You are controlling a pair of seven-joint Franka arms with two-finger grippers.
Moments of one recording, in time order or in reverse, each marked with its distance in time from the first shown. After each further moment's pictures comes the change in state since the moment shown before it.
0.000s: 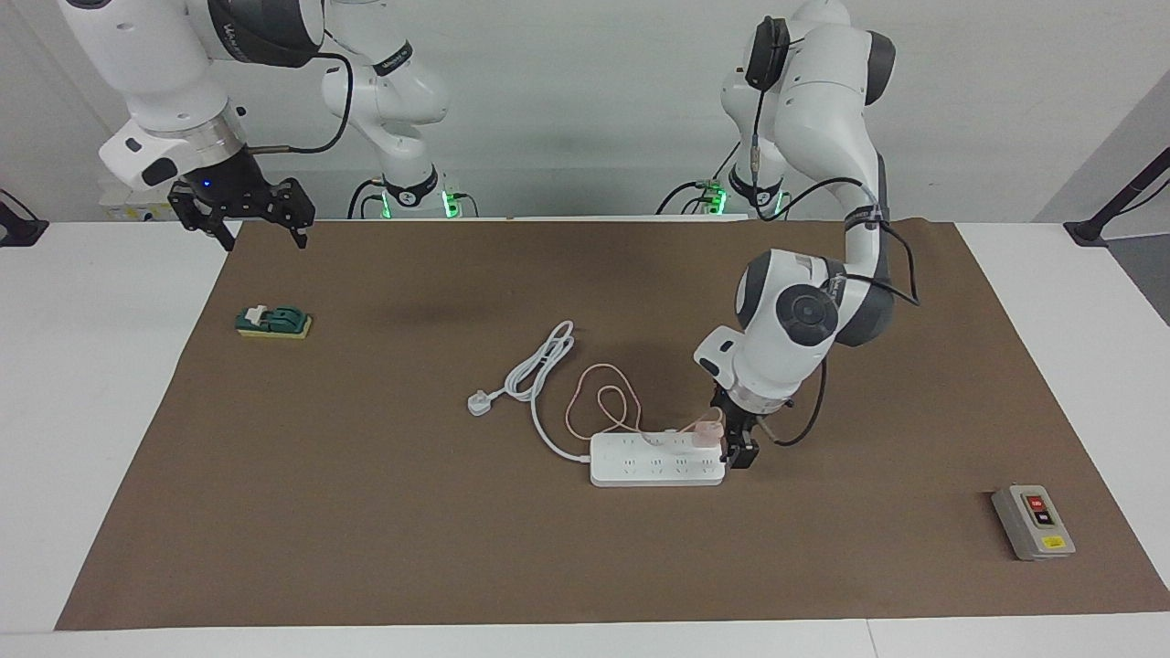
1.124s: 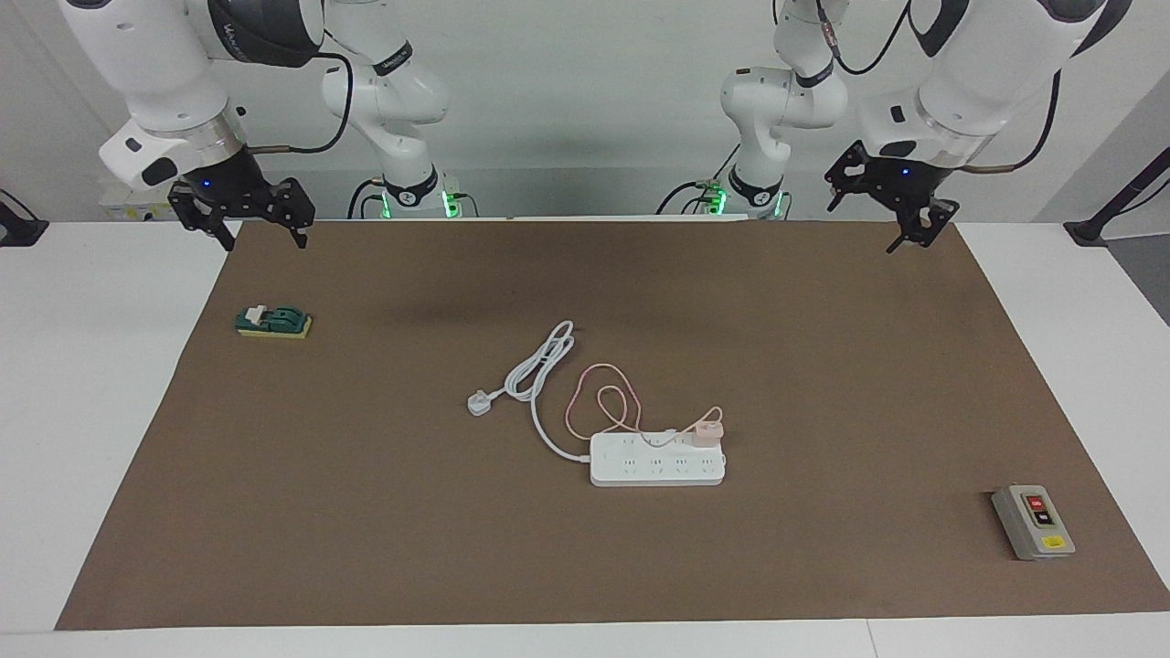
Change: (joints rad) left arm 0.086 -0.508 0.110 0.008 0.135 -0.679 -0.745; right arm 0.000 0.000 0.000 0.000 0.000 0.000 0.000
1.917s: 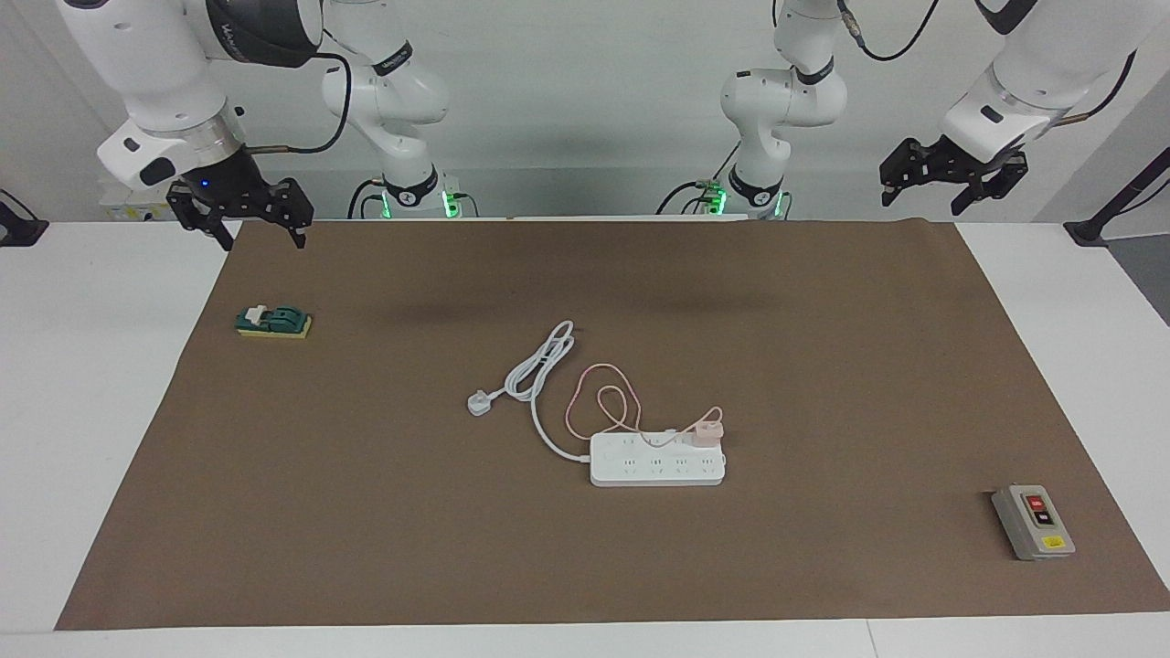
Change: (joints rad) left arm 0.080 -0.037 0.007 -0.048 0.021 -0.008 -0.359; right arm -0.004 0.000 -0.001 0.000 0.000 0.000 0.000
